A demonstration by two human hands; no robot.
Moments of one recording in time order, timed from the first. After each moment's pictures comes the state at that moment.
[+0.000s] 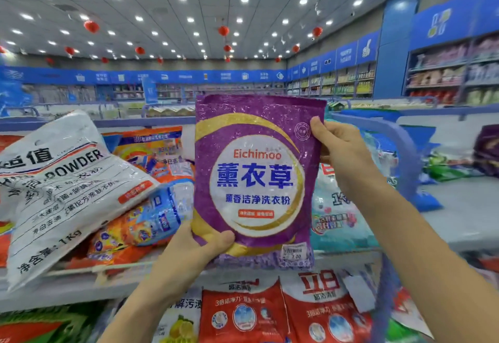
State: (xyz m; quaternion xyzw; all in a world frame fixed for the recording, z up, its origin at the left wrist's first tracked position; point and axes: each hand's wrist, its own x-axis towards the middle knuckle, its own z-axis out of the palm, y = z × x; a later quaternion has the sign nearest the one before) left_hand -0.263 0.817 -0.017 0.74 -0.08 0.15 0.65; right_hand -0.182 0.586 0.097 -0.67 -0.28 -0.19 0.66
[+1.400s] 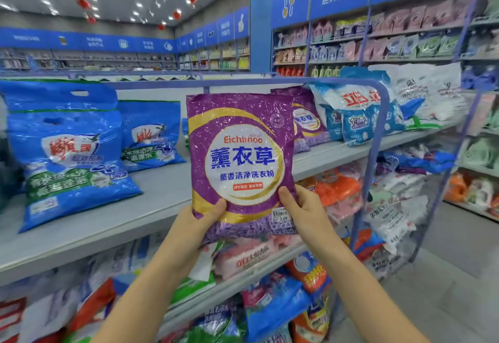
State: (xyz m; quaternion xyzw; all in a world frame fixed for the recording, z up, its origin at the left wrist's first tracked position) left_hand -0.148 0.179 -0.056 0.61 -0.15 -0.09 0.78; right_hand -0.181 -0.021 -0.051 -0.74 -0.09 -0.24 0.62
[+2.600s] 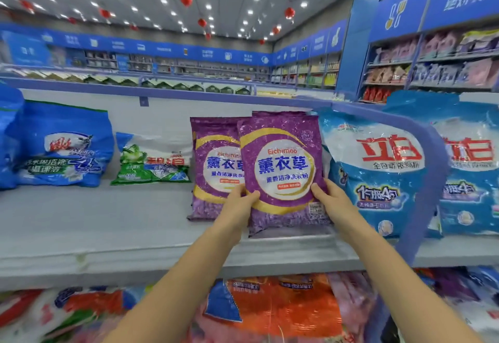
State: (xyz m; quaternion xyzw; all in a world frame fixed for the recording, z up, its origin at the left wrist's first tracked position) left_hand 0.137 -0.206 -0.038 0.64 0.05 0.06 0.76; right_hand 0.176 -0.399 -0.029 -0.79 -0.10 -0.06 0.60
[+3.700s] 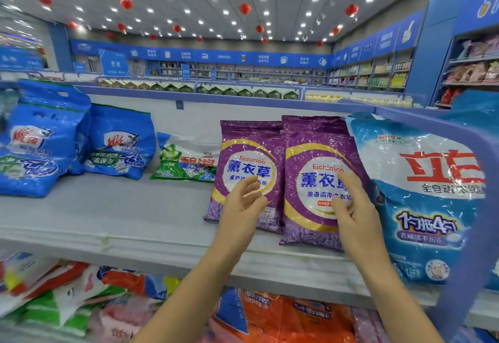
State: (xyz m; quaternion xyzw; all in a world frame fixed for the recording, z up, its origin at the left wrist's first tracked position) left_hand 0.100 -0.220 -0.024 0.70 0.02 0.28 0.65; right_hand 0.163 -0.396 -0.025 -0.77 -0.22 -0.23 0.55
